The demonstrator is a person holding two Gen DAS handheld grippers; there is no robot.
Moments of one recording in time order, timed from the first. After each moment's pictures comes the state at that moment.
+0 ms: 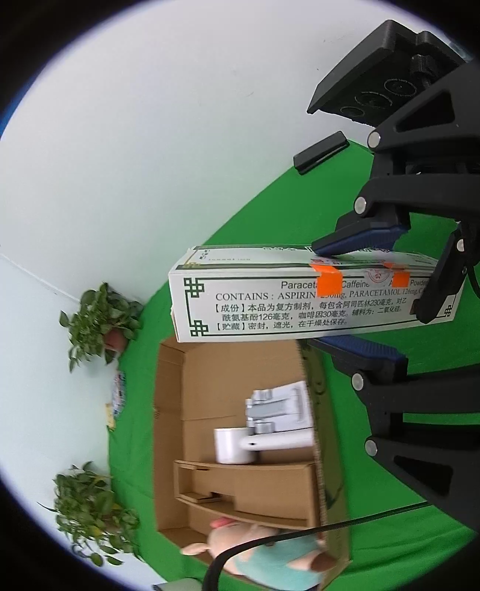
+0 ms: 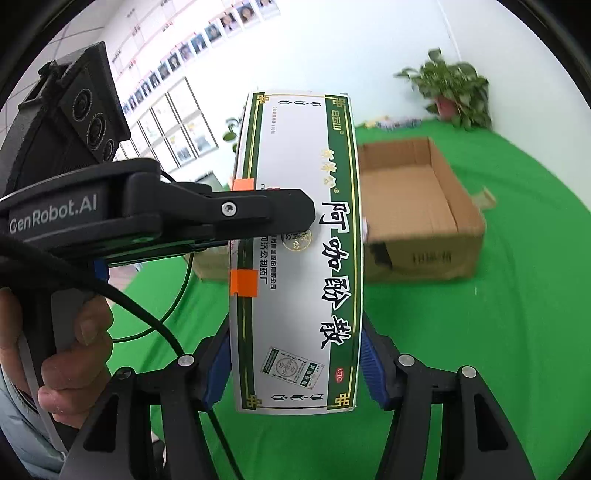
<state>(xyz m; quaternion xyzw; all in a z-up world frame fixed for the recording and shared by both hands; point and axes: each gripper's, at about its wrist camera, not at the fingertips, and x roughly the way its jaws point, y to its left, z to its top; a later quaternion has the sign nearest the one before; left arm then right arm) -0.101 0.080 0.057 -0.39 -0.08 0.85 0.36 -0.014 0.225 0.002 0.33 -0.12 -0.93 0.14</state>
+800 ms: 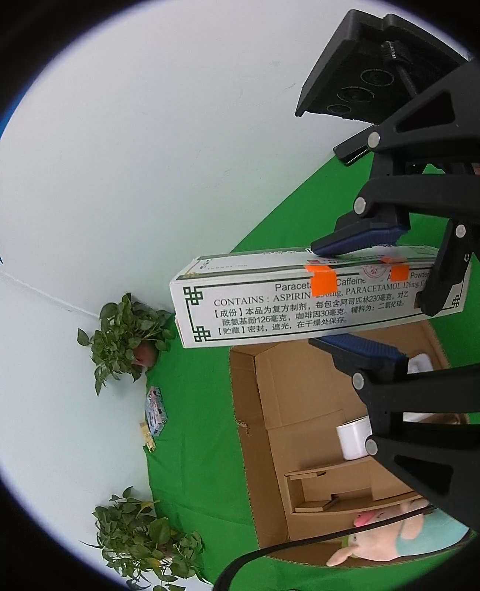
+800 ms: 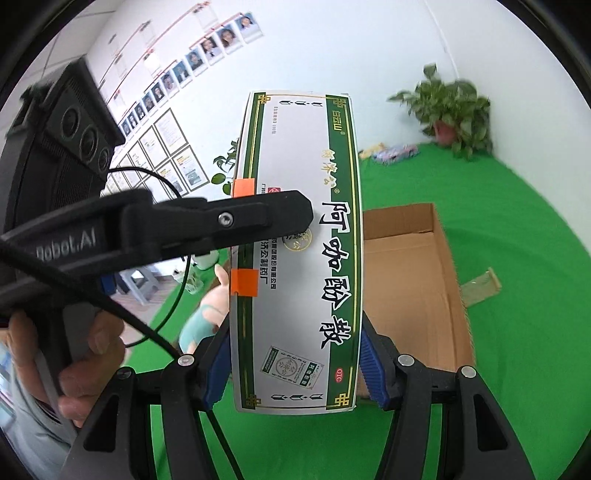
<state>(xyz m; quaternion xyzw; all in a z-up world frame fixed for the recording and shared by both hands) -0.240 0.116 0.124 -0.38 -0.04 0.85 0.37 -0.156 0.265 0.103 0.34 -0.16 -0.92 0.13</state>
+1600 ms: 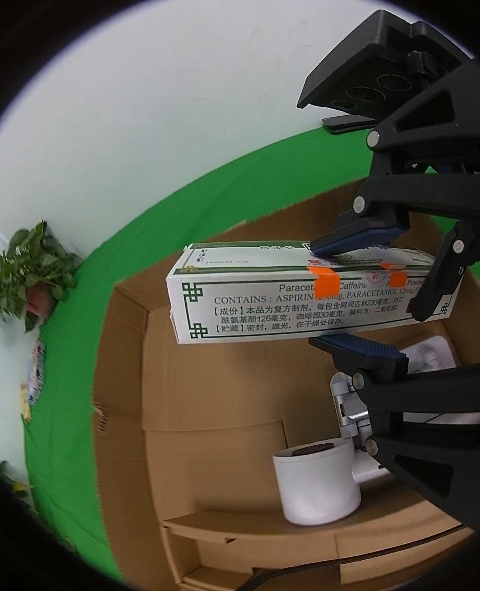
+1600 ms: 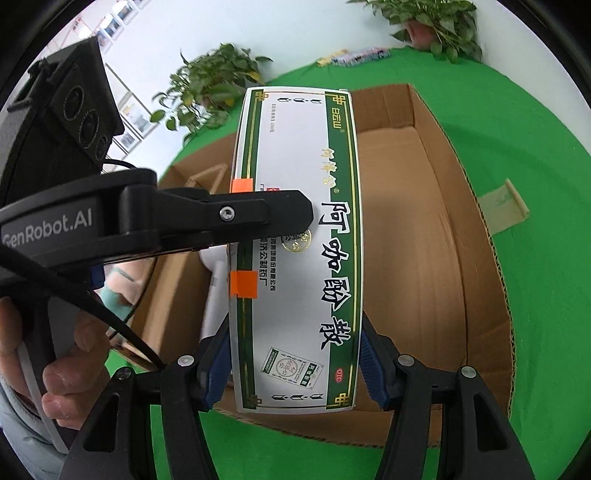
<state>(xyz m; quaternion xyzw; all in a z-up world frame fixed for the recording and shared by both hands) -0.339 0.141 -0.038 -0.55 -0.10 0.76 0.33 -0.266 0.292 -0.041 0.50 -0.17 -0.84 0.09</state>
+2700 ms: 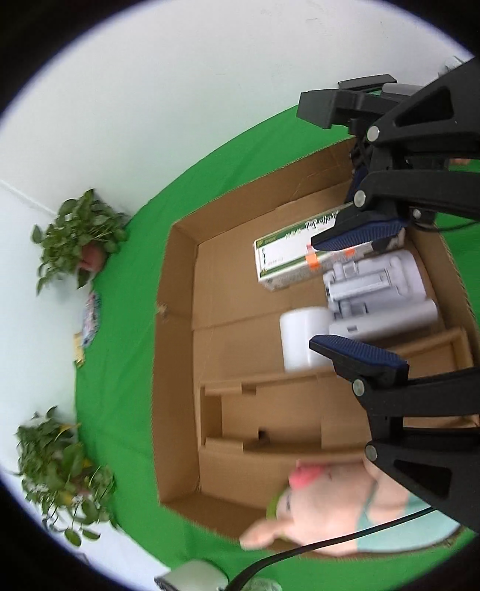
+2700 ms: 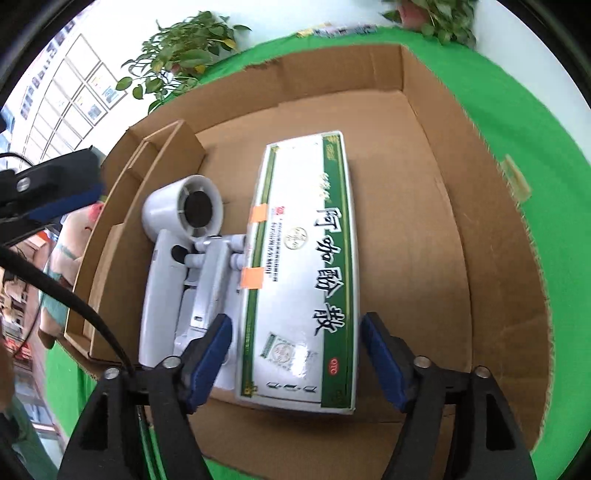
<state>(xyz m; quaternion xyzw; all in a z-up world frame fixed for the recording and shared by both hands) -0.267 0.046 0.020 -0.47 -0.07 0.85 0.23 -0.272 0.266 -0.077 0.52 -0.11 -0.84 0.04</state>
